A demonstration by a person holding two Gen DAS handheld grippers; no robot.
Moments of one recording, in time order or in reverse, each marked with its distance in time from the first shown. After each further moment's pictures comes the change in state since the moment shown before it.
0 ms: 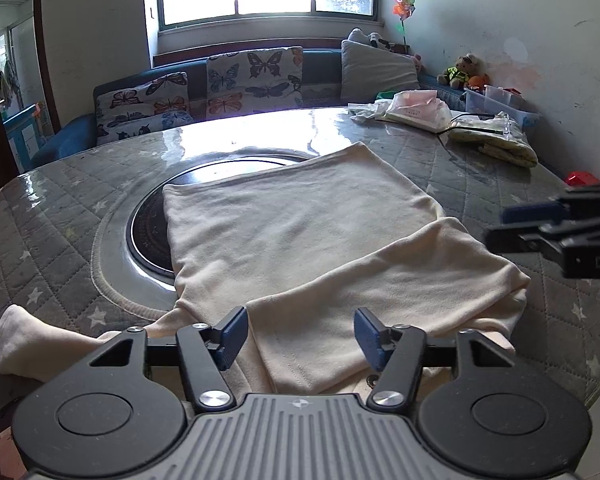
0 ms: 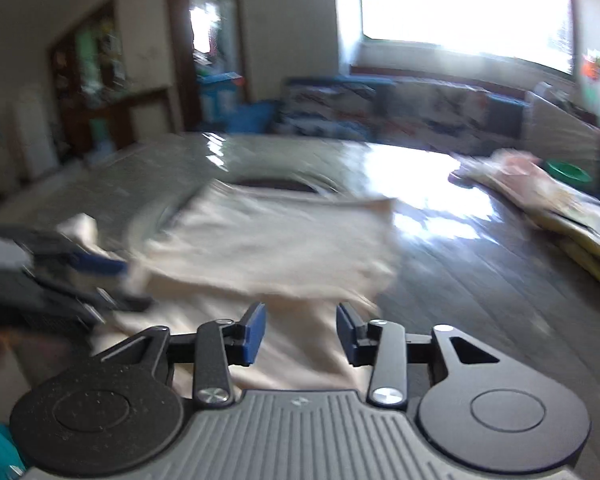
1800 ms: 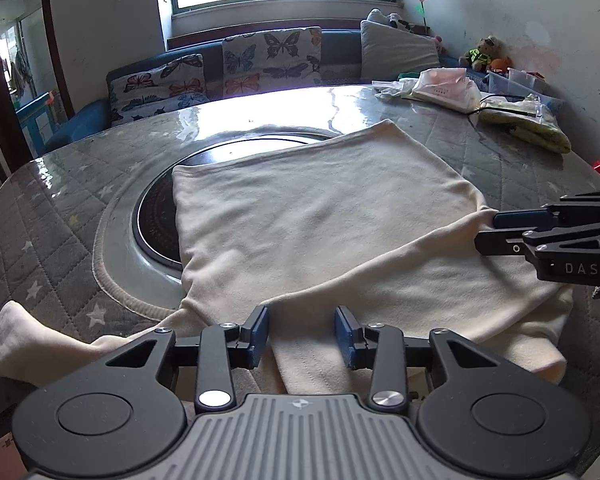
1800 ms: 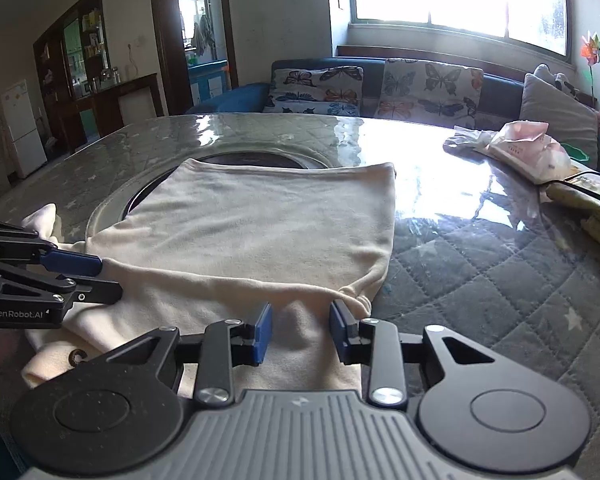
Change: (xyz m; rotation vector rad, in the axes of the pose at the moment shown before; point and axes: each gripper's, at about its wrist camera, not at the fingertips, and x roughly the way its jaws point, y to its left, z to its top) left arm 0.030 0.005 0.004 -0.009 0.055 0.064; right arm 0.068 -0.003 0.003 0.012 0.022 0.013
